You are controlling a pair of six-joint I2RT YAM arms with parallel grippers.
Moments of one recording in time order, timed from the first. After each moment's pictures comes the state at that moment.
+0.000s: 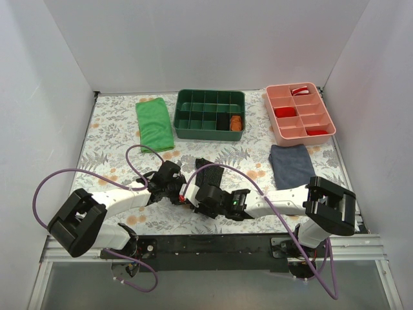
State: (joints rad) left arm -0.68 1.31 0.50 -0.12 0.23 -0.94; right arm 1.30 1.56 0.81 -0.09 0.15 -0.09
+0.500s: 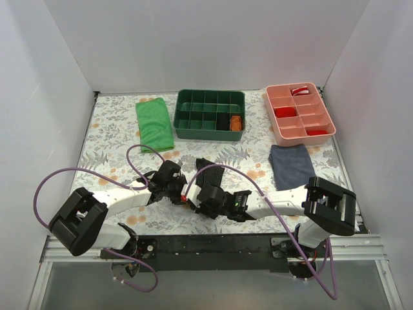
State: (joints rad) left arm -0.68 1.33 0.50 -0.11 0.24 -0.93; right arm 1.30 1.56 0.77 -0.01 0.11 -0.08
